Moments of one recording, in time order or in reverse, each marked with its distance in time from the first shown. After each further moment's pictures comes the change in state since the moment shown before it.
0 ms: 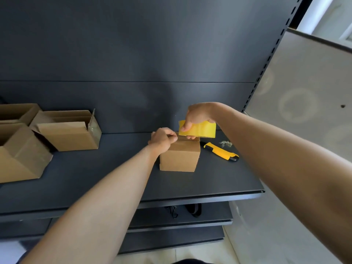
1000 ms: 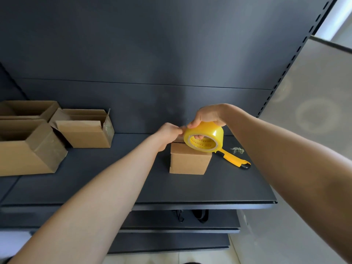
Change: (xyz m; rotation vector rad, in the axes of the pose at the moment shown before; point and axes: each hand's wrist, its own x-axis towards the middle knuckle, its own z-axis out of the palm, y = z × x) left_hand -0.003 0.023 -0.041 -0.296 -0.087 -0.182; right_hand 0.015 -0.012 -0.007 0.206 -0.059 0.034
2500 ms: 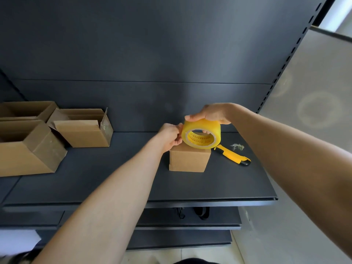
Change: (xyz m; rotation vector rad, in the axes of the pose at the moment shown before) left_hand 0.008 -0.001 0.026 -0.543 0.046 -0.151; right_hand 0.015 0.033 -0.013 0.013 0.111 -0.094
